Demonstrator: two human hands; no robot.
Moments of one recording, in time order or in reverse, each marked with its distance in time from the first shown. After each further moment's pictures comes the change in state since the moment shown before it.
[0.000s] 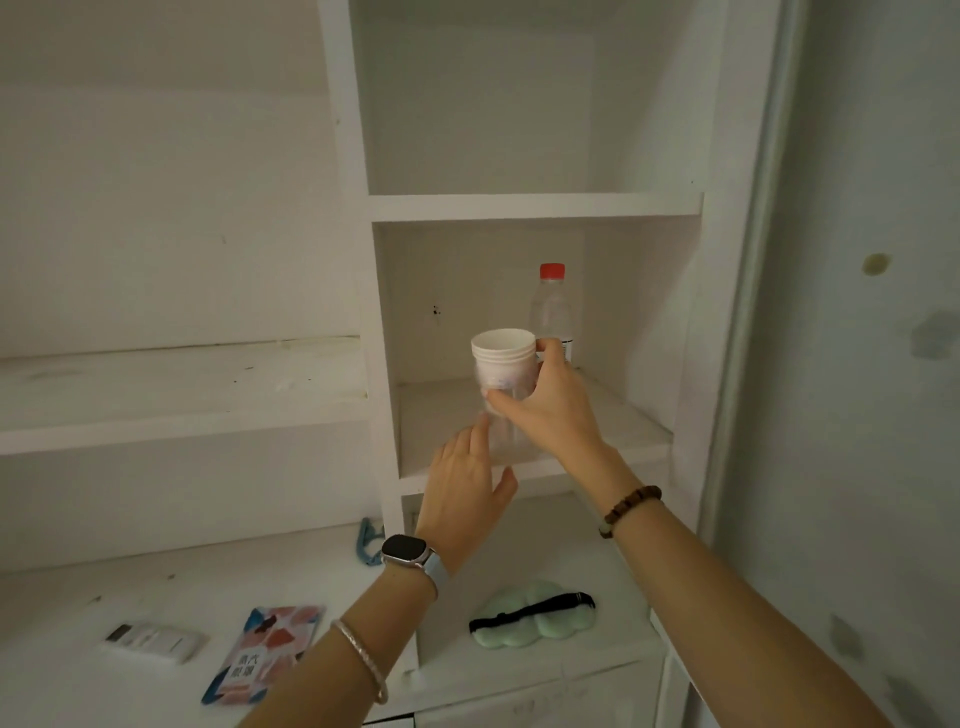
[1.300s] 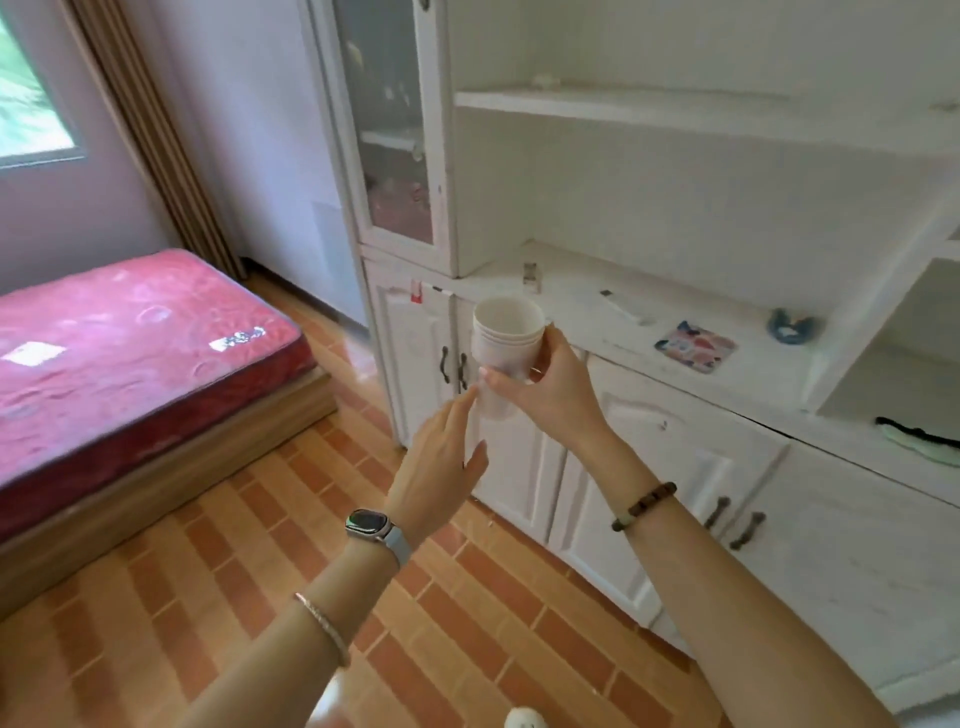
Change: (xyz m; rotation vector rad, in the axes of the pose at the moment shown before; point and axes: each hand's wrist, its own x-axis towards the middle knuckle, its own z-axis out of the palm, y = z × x) left_hand -0.527 0.009 -0.317 0.335 0.092 -0.772; right_hand -0.461 -0.273 0.145 0.652 -0.925 -0.115
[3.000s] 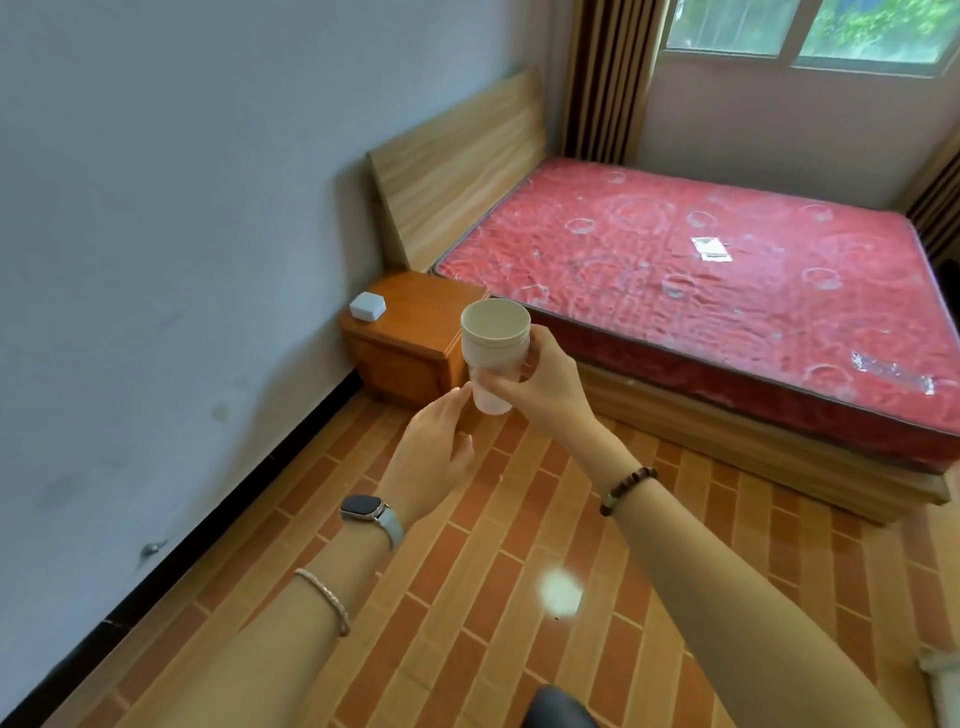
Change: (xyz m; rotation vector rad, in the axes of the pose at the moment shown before) left_hand -0.401 -0.389 -0.402 0.478 0.620 -1.086; right_hand -0.164 -0.269 0.738 0.326 -1.272 -0.443
